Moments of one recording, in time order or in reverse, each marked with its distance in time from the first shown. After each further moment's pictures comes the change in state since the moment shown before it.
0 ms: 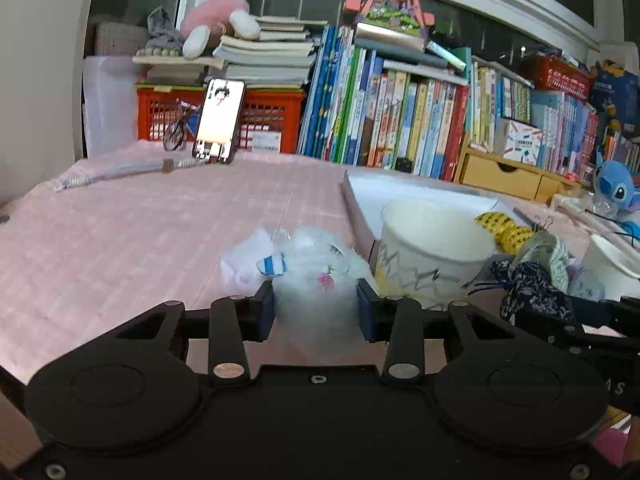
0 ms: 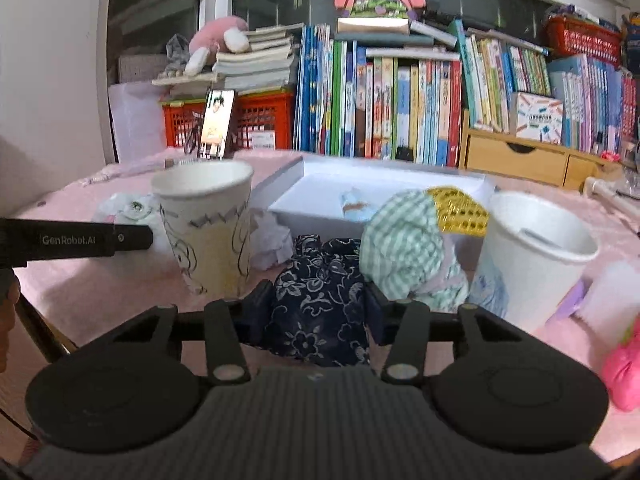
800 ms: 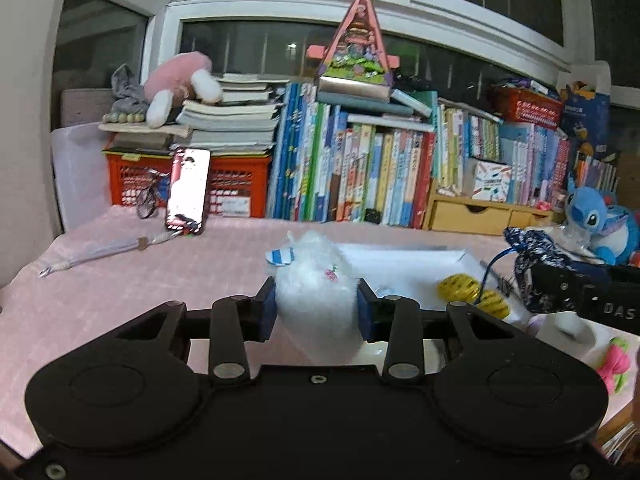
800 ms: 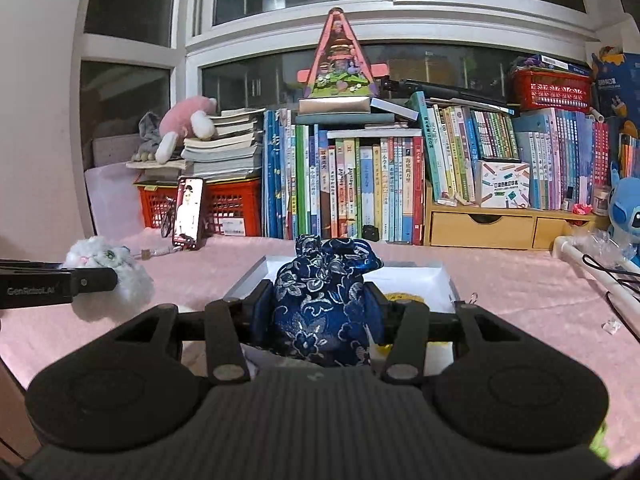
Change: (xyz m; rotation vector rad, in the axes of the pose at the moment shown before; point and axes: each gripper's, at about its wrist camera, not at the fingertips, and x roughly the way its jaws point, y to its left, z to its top) left arm -0.023 -0.021 0.091 0.065 -0.063 -0.081; right arm -0.023 -0.049 0.083 0.067 -0.129 -0.038
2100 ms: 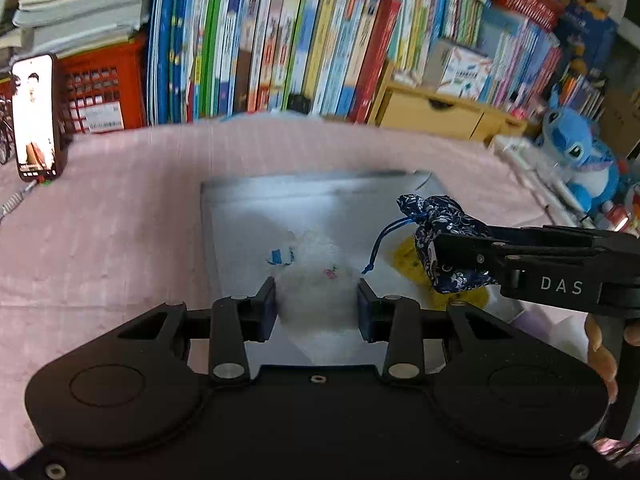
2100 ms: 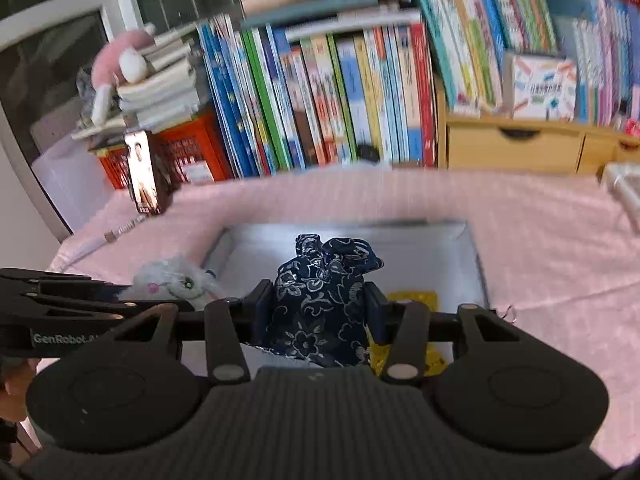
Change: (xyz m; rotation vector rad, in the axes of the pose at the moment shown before) left arm 0.225 -0.049 0.067 0.028 0.519 -0.215; right arm 0.169 -0.062 0.054 0.154 0.433 0.067
